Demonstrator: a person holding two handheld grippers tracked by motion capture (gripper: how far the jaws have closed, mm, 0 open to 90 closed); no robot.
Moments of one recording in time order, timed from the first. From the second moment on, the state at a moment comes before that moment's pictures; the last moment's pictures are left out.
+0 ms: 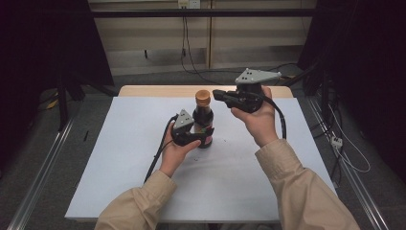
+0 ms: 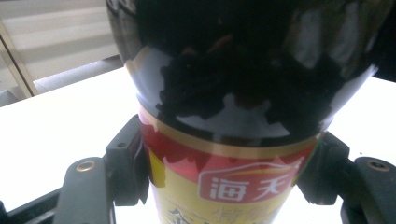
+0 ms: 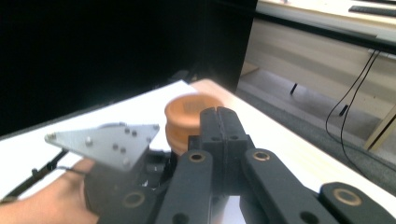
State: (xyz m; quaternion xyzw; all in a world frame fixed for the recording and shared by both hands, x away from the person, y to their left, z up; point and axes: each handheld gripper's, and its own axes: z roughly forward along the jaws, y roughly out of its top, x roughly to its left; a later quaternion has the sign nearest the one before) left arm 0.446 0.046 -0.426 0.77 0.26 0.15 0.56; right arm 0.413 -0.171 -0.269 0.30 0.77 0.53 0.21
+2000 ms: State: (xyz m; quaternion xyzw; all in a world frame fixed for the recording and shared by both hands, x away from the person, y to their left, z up) left arm 0.446 0.047 -0.427 0.77 0.26 0.15 0.56; right arm 0.421 -0.160 -0.274 0.30 0.78 0.52 0.17
